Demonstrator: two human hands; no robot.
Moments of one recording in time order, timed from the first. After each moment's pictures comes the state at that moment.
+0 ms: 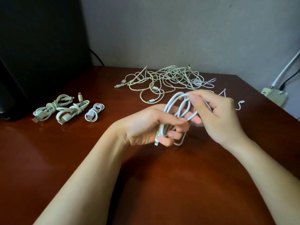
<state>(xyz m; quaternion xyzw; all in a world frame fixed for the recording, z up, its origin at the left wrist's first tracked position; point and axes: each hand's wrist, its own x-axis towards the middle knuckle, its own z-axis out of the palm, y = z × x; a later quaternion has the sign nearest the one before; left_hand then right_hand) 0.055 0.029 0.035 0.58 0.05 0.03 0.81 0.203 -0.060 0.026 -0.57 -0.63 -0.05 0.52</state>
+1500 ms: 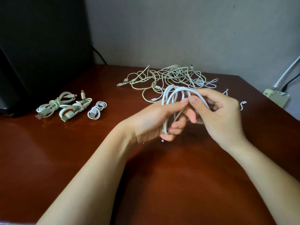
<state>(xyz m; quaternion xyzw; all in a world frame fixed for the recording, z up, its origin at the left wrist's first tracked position) 0.058 0.020 0.039 0.64 0.10 0.11 0.76 0.192 -0.062 0.028 -0.54 -0.60 0.03 0.58</state>
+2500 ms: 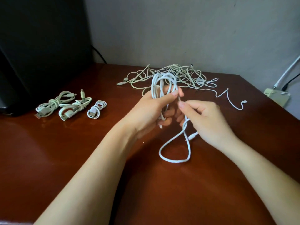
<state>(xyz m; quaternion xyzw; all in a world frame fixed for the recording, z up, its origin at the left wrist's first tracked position) 0.062 0.029 0.033 0.61 0.13 0.29 0.72 0.190 -0.054 0.017 -0.63 -0.58 0.12 0.50</state>
